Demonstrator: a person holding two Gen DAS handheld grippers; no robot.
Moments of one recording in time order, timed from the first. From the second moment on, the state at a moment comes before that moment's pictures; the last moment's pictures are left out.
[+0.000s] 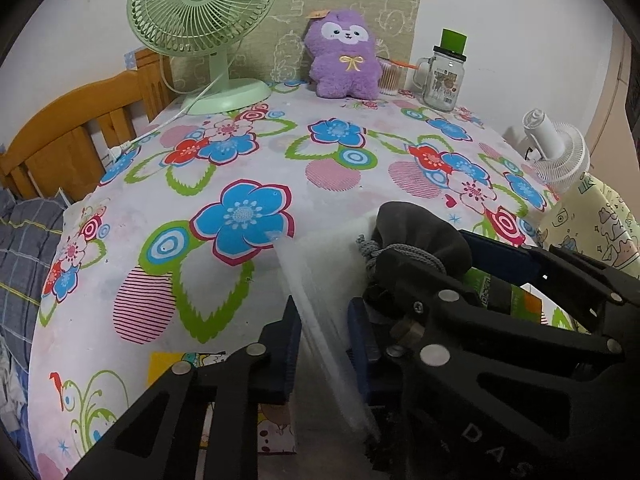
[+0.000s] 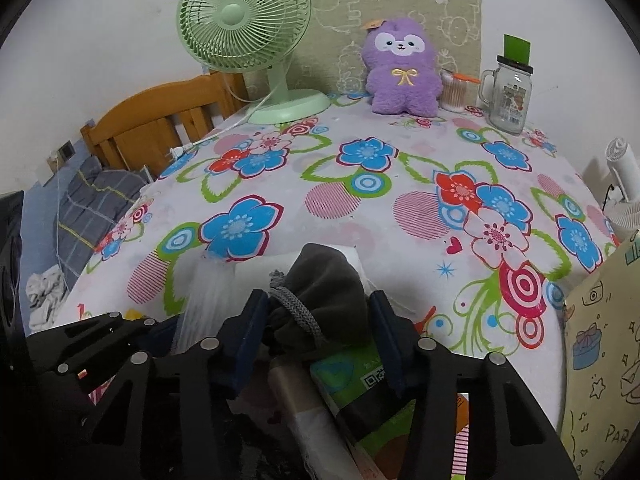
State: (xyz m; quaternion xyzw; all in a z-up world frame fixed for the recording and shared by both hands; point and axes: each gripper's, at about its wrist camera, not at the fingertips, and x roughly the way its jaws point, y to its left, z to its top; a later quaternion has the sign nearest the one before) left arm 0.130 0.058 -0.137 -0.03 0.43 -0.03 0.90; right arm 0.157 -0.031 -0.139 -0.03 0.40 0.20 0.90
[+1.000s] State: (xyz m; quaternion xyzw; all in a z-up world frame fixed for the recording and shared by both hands) left arm 0.101 0.005 -0.094 0.02 0.37 -0.05 0.93; right arm 0.122 -0.091 -0.102 0.00 0.35 0.15 0.92
